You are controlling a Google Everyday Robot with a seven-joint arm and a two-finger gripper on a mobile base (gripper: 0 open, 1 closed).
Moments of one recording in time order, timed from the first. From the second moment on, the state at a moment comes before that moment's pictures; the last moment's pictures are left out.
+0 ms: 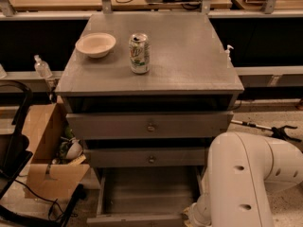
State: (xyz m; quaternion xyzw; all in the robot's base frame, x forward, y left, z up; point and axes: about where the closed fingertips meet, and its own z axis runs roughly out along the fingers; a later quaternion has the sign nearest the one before) arm 0.415 -0.181 0.184 -0.72 0.68 0.08 0.10
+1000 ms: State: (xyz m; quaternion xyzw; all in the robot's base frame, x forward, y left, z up) arm 0.410 -0.180 0.184 -0.72 0.68 0.08 0.10
